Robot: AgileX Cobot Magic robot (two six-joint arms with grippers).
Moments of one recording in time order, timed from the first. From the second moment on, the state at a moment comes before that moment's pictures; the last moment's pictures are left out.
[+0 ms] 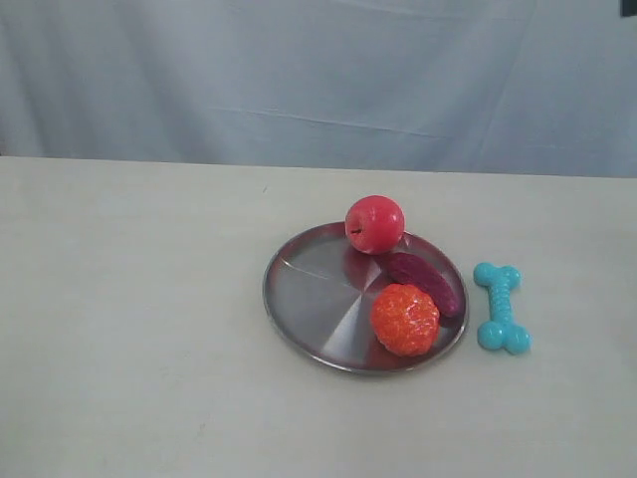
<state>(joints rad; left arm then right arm) 0.11 0.00 0.00 0.13 0.35 -0.16 -0.20 1.06 -1.17 -0.16 0.61 0.08</state>
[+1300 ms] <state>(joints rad) 0.11 0.00 0.00 0.13 0.35 -0.16 -0.20 0.00 -0.43 0.08 0.33 0.06</state>
